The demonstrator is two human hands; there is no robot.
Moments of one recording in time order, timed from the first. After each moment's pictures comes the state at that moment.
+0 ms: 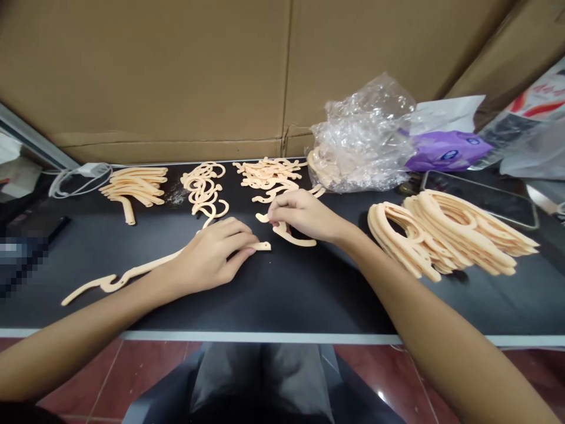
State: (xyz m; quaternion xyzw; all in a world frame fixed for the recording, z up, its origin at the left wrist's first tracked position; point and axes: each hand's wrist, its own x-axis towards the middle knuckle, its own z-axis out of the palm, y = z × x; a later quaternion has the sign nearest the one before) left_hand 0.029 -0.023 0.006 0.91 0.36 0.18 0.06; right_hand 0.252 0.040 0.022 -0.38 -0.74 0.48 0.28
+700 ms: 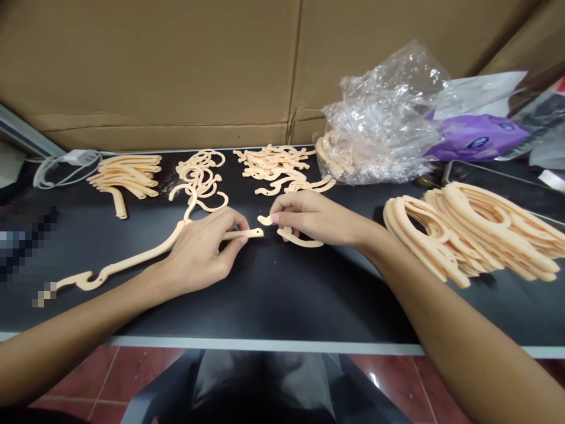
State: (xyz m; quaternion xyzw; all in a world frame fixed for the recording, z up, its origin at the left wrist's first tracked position) left_hand 0.025 -0.025 0.010 0.84 0.50 0.20 0.10; right_hand 0.256 0.033 0.025 -0.39 -0.76 0.50 0.17
